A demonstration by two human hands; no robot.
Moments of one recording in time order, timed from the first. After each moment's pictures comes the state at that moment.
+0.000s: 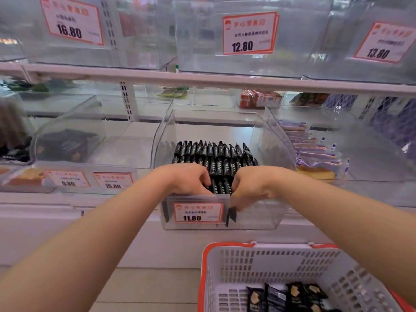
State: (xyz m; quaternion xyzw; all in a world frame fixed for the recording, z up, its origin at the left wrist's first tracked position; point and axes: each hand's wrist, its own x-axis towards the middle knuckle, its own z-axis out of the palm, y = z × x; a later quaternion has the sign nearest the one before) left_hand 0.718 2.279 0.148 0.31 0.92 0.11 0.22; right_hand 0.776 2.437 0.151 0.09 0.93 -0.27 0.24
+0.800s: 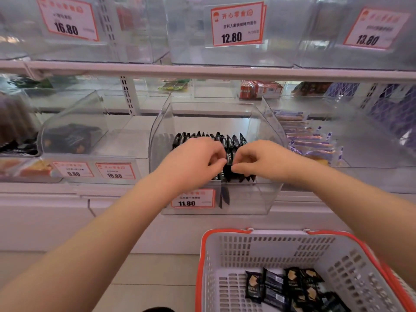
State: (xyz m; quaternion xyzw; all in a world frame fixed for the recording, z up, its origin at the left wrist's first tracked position) left_hand 0.776 2.289 0.173 0.40 0.89 0.21 -0.09; right_hand 0.817 2.465 0.181 -0.08 0.97 -0.23 0.03
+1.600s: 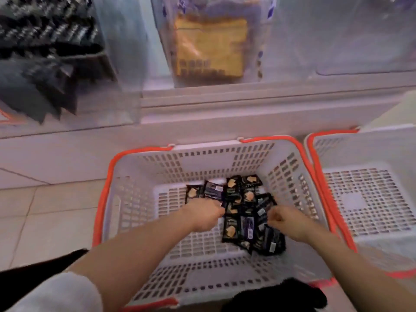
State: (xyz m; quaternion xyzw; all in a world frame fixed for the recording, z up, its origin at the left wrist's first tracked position) left_hand 0.906 2.484 -0.158 0.52 0.78 -0.08 0.35; right_hand 1.031 2.691 -0.151 0.19 0.87 -0.26 0.37
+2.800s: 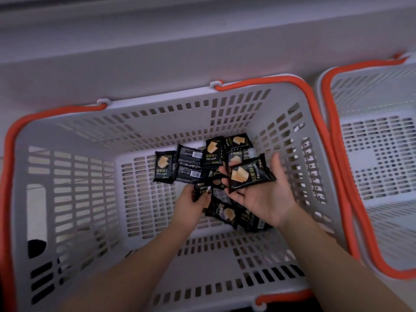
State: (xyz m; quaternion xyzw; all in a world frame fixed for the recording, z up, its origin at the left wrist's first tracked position) left_hand 0.973 2.505 -0.281 -0.10 0.79 0.47 0.38; right_hand 1.017 2.678 -0.209 0.37 0.20 -0.89 0.13
